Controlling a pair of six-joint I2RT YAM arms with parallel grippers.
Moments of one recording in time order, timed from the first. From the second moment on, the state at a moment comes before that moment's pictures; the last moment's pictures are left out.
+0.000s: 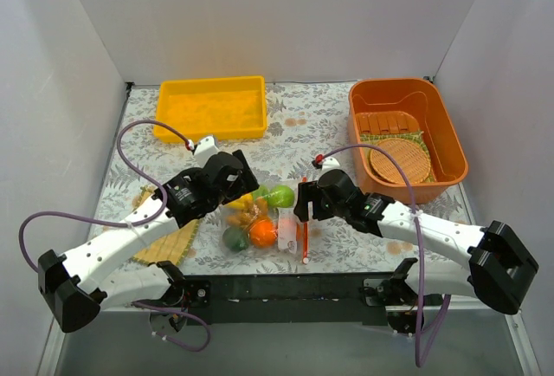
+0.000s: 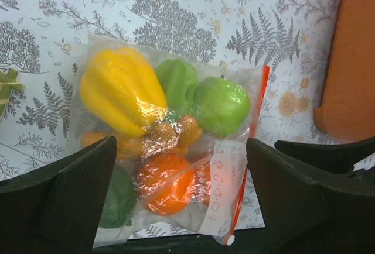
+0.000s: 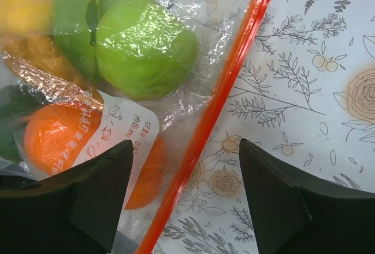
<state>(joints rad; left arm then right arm) -0.83 1.07 0.98 -0.72 -0.46 -1.04 0.90 1.19 0.65 -0.19 0.11 0.57</state>
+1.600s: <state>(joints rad) -1.15 1.23 0.77 -0.60 -0.46 -1.23 1.28 0.81 0.11 0.25 0.17 1.21</state>
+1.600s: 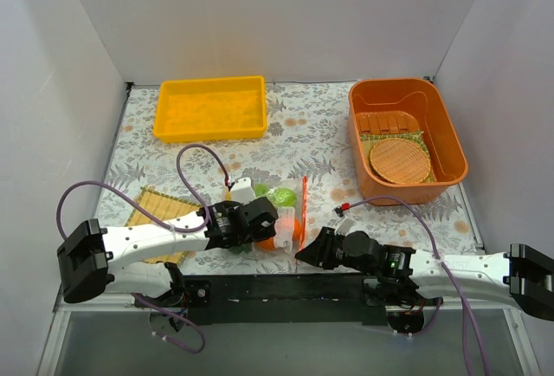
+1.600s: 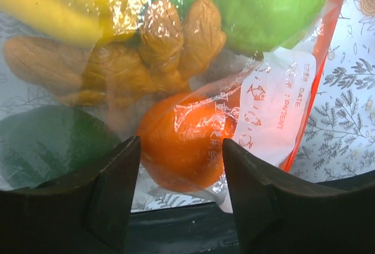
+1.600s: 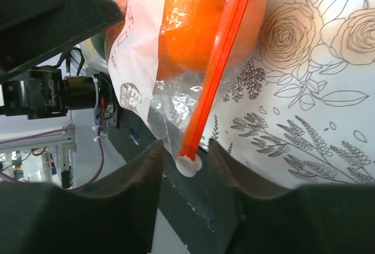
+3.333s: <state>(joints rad) -1.31 1.14 0.48 -0.09 -0.25 -1.36 1.33 0.74 0.08 0.15 0.22 1.30</state>
